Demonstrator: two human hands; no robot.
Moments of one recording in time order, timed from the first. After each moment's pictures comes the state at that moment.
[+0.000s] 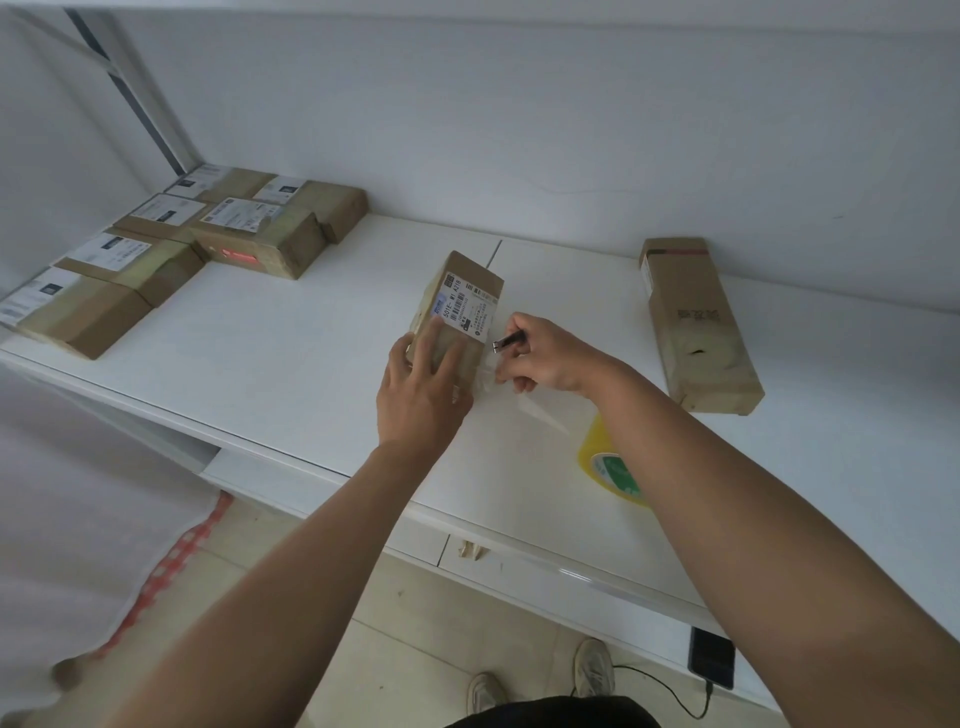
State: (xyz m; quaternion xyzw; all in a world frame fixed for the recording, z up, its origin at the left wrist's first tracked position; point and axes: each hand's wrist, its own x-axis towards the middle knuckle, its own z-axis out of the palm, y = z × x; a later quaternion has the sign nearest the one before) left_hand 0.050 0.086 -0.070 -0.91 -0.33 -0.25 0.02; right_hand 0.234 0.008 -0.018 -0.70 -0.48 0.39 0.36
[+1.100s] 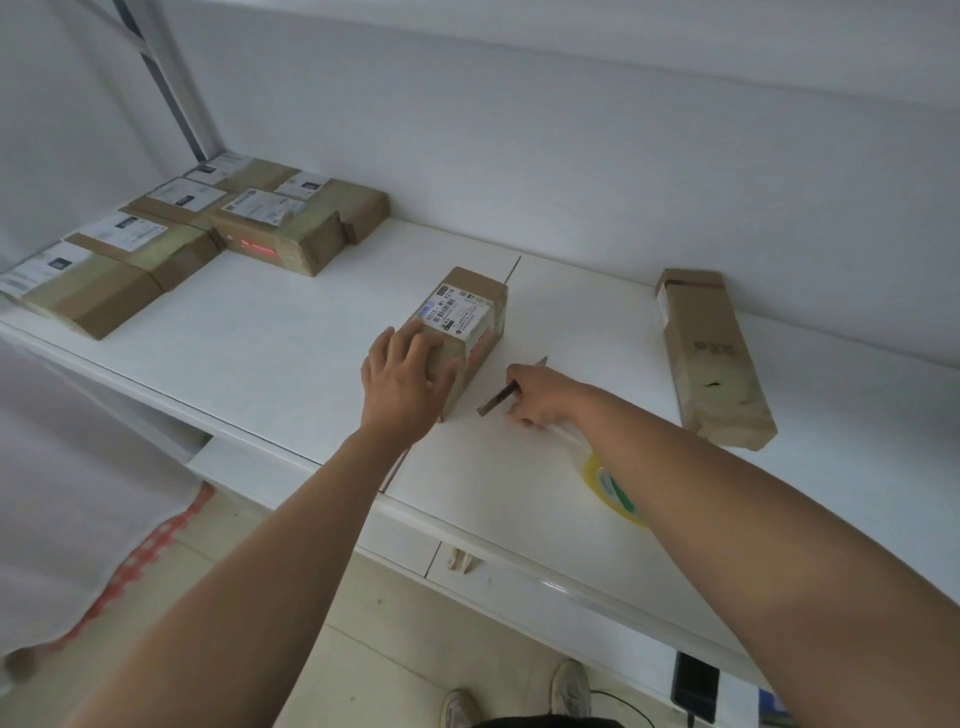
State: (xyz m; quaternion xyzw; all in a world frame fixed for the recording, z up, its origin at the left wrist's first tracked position) left_hand 0.029 0.130 -0.065 -0.86 -0.40 -0.25 -0.19; right_hand 0.220 0.041 -0.051 -0.78 -0.51 0.35 0.08
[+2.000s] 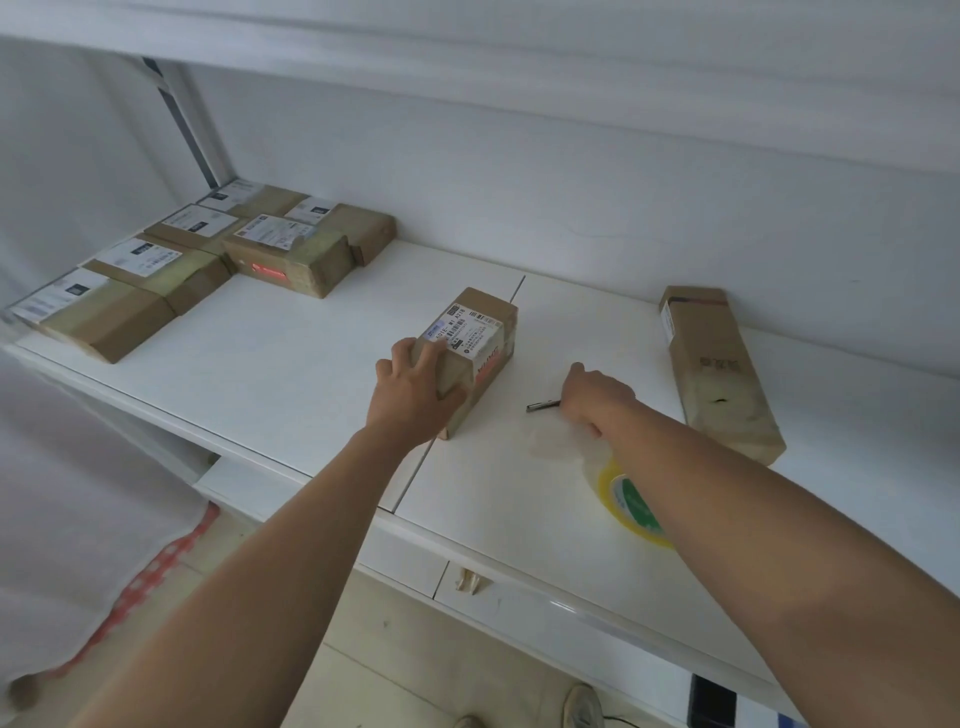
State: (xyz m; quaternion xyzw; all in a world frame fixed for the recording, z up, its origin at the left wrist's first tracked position) left_hand 0.036 0.139 -0.038 -0.87 -0.42 -0.14 -0.20; right_hand 0.238 0.030 -0.029 -0.91 -0.35 0.23 -0.04
